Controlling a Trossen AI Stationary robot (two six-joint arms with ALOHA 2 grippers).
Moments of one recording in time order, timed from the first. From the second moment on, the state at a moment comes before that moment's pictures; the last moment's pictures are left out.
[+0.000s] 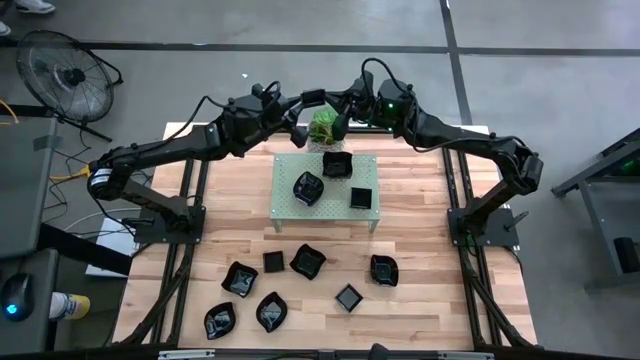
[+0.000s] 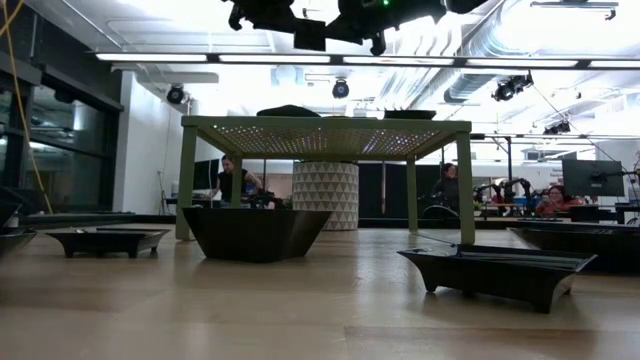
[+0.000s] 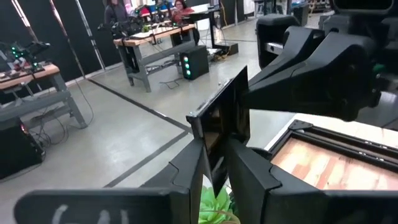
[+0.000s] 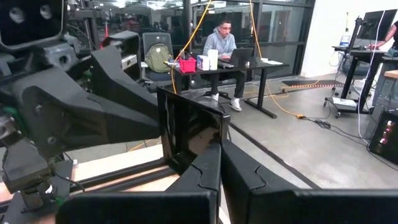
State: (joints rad) left arm 0.32 1.33 1.29 -0.06 -0.48 0.08; right arm -0.46 1.57 1.36 0.21 -0.01 0.00
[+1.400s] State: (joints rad) left arm 0.31 1.08 1.19 -0.40 -0.58 0.09; right arm -0.56 1.25 1.36 -0.51 0.01 0.36
